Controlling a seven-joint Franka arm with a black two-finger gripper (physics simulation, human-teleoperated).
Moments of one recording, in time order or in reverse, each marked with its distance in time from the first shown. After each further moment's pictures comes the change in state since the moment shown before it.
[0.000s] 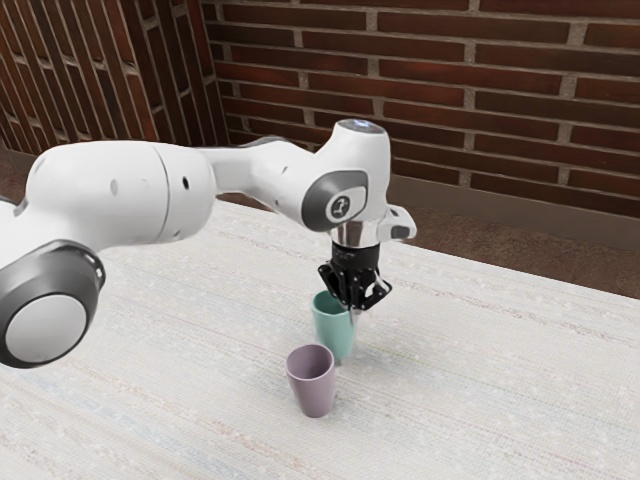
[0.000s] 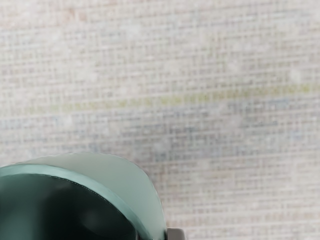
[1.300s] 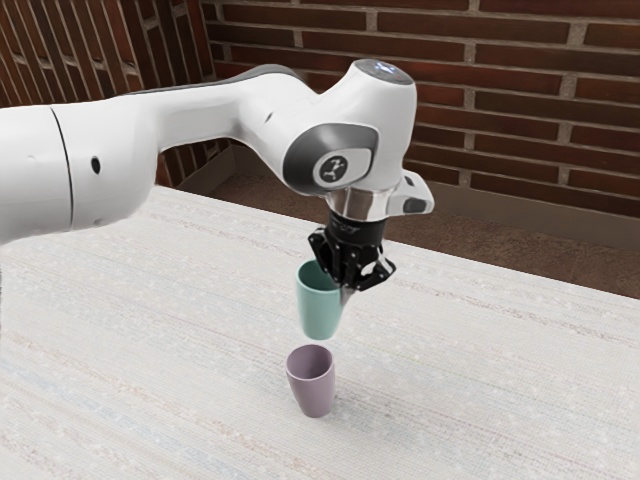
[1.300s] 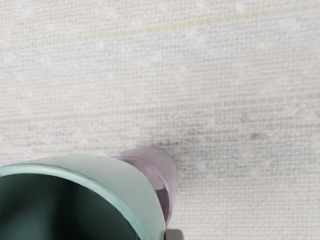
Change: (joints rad) arm -0.191 -0.256 0.030 -0.087 0.138 -0.207 -0.197
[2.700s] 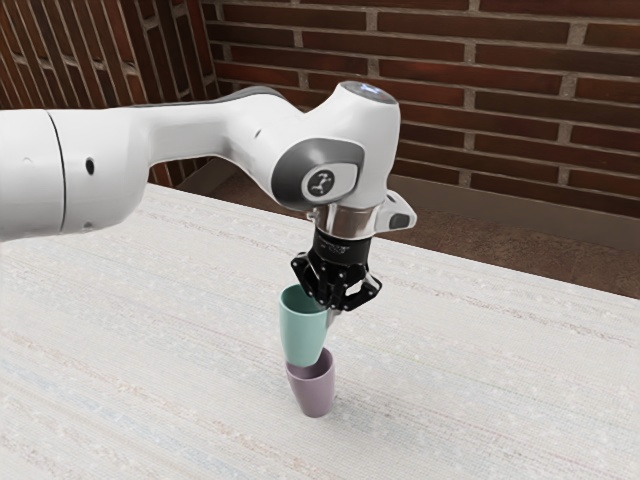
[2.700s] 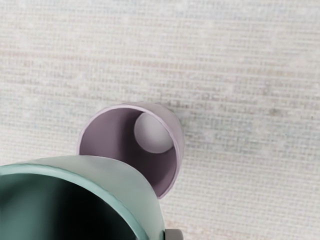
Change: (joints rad) arm 0.003 -0.026 0.020 -0.088 -0.055 0.007 -0.134
